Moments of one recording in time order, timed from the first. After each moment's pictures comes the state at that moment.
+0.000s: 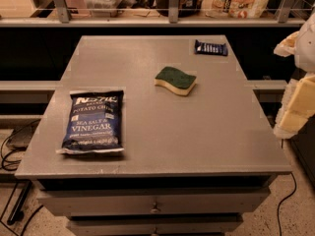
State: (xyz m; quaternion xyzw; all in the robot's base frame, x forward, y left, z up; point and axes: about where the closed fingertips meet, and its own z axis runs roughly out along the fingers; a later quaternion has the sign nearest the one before) arm 0.438 -0.217 0.976 -0.60 0.78 -0.03 0.16
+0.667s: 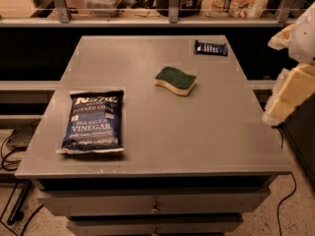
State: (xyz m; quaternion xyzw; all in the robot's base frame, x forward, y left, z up) arm 0.462 -0.209 0.979 -0.59 0.78 -0.01 0.20
